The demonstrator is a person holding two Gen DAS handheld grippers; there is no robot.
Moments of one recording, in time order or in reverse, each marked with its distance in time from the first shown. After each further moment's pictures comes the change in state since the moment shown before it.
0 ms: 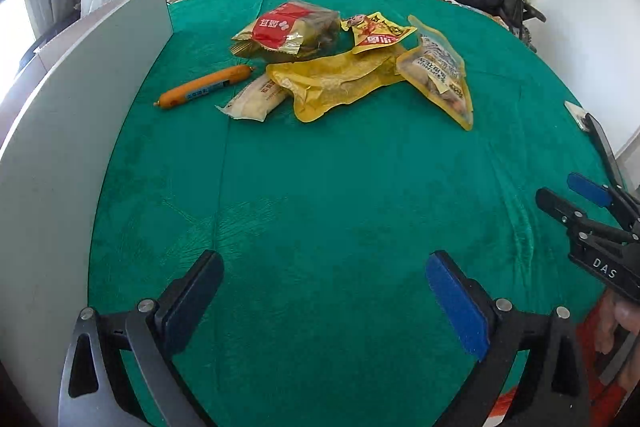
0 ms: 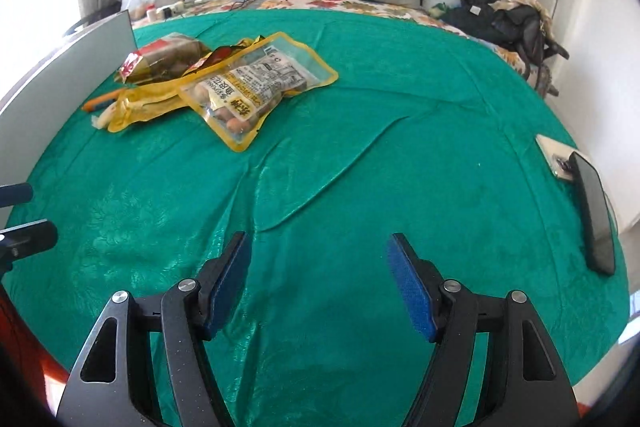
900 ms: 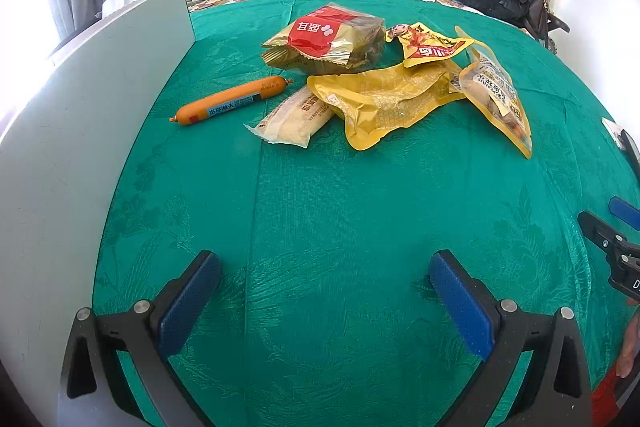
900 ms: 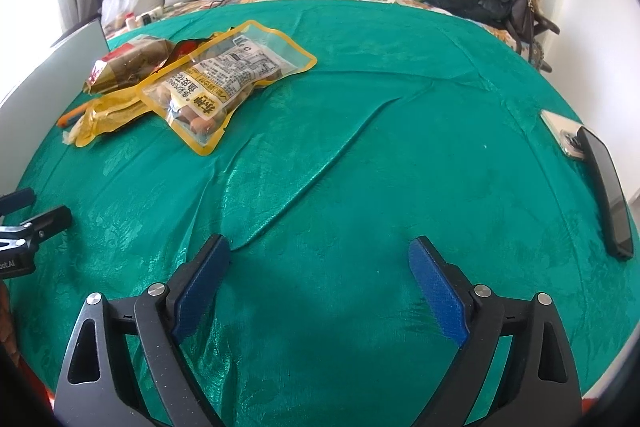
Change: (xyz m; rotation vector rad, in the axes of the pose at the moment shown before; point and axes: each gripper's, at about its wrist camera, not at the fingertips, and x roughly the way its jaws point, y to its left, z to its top) left arm 0.030 0.020 0.013 -0.013 -0.063 0.075; right arm 0.021 -0.010 -0.002 0.086 0.011 -0.015
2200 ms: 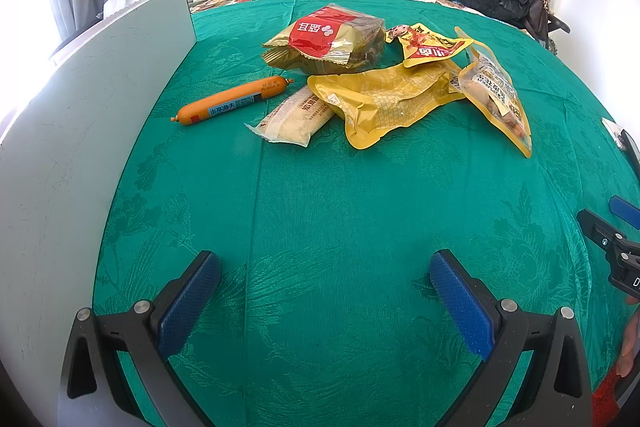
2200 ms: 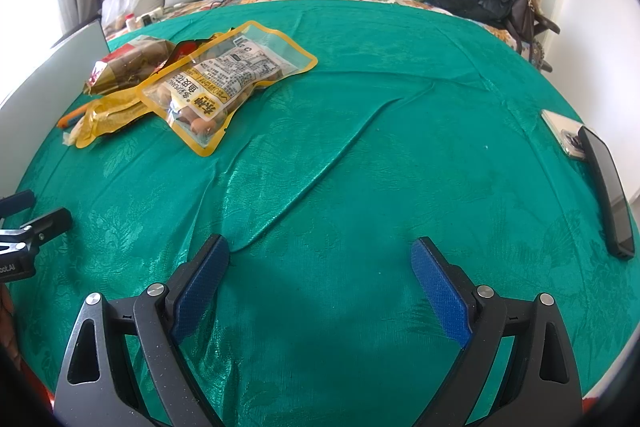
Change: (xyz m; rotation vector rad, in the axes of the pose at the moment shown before) left arm -0.001 0.000 -0.002 0.000 -0.003 0.001; right arm 0.001 0.000 -0.001 0.001 0.000 0.001
